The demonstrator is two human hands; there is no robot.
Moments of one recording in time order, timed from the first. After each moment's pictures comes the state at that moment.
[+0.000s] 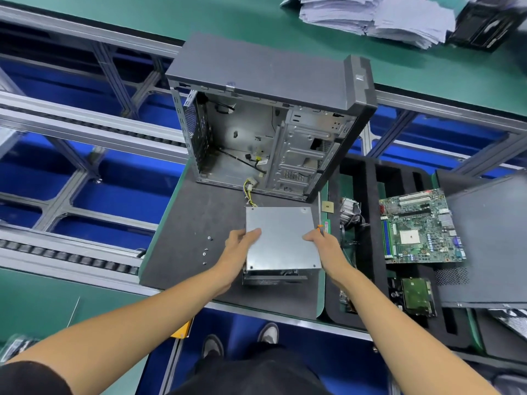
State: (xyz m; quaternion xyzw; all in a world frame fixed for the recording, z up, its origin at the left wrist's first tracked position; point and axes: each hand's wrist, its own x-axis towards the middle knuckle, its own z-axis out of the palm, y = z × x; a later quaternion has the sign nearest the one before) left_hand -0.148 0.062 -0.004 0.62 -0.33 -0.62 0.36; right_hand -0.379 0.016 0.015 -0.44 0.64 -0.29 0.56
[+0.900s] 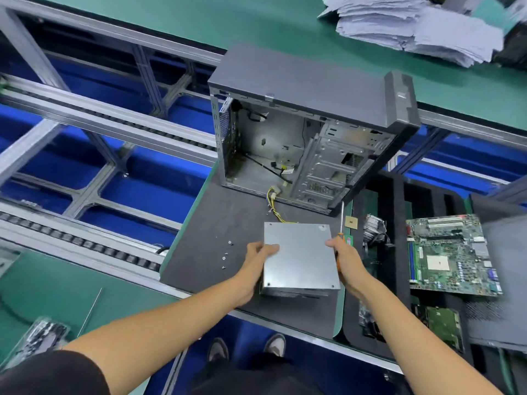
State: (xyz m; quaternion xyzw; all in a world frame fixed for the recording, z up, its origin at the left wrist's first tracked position) left_hand -0.150 0.067 -0.008 0.58 -0.20 -0.68 0.40; right_hand -0.371 -0.002 0.012 -0.39 0.63 -0.25 0.63
